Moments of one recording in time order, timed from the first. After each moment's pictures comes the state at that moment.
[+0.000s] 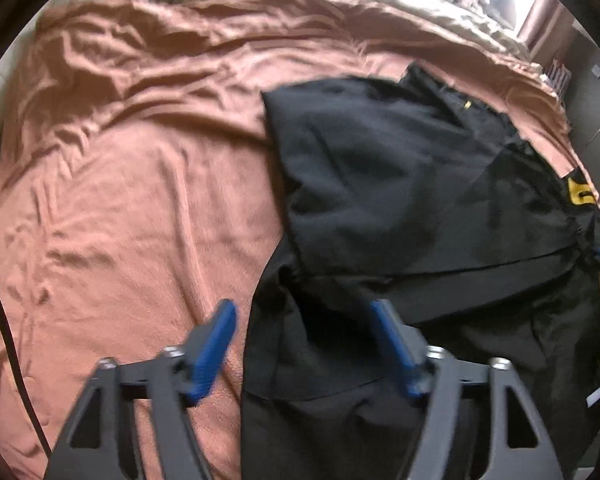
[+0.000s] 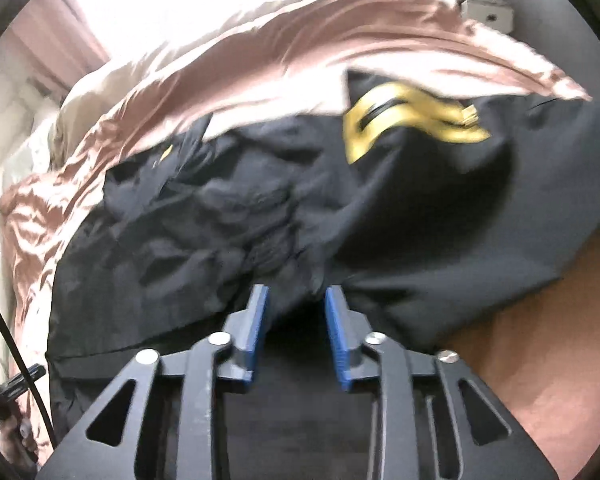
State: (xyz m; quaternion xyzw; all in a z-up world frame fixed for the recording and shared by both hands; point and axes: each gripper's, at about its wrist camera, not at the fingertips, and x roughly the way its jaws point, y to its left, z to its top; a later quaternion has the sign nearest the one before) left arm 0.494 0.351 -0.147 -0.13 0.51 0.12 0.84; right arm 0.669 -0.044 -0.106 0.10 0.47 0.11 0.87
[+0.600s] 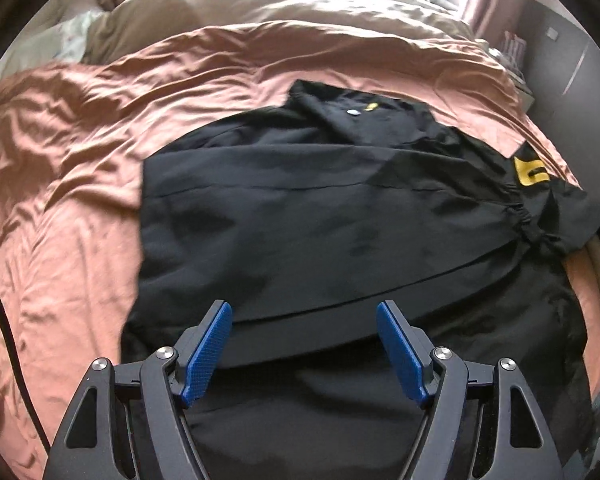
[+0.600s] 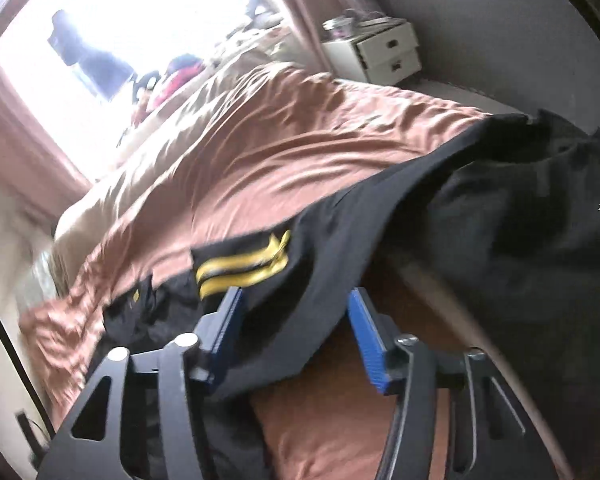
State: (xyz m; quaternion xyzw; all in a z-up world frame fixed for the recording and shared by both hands) left arm 0.558 0.229 -0.114 -0.08 0.50 0.06 0.86; right arm 0.615 -0.258 -0.036 0.26 0.38 0.04 0.89
